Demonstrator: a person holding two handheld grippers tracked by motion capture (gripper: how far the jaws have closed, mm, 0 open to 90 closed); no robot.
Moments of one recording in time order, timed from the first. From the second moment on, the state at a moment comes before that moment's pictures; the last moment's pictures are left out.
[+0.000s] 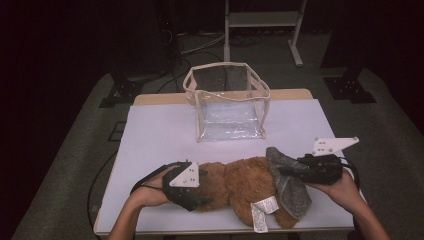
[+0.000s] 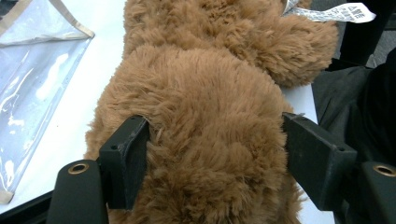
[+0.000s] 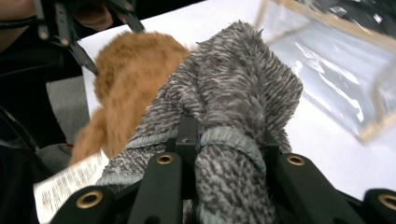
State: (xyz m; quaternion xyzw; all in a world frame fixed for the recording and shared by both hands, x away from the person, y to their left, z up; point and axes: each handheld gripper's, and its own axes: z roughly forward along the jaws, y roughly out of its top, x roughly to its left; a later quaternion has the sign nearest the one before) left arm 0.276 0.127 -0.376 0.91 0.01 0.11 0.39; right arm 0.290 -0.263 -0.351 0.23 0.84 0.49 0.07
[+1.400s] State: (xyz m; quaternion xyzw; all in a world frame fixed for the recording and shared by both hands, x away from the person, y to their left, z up) left arm 0.278 0.132 -0.387 0.91 0.05 0.10 0.40; right arm 0.280 -0.263 -0.352 0.22 0.85 0.48 0.06
